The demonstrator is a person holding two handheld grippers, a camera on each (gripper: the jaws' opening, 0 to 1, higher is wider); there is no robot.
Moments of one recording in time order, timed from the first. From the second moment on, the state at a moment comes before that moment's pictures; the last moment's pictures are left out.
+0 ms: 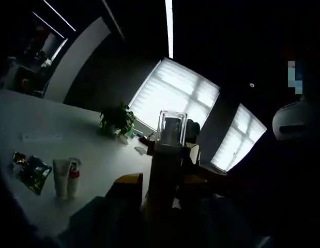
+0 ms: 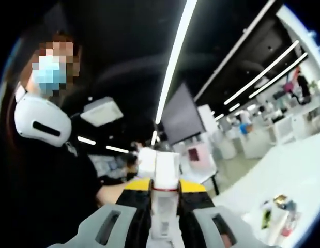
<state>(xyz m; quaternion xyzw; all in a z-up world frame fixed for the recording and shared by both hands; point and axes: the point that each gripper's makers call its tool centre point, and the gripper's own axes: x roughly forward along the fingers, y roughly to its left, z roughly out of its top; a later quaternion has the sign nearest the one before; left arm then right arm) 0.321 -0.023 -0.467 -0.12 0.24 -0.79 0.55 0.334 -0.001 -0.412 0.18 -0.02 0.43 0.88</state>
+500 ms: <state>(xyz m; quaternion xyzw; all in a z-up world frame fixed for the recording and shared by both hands) 0.313 -0.028 -0.483 -0.01 0.19 -0.78 0.59 0.336 -0.005 -0.407 0.10 -0.06 0.42 0.90</state>
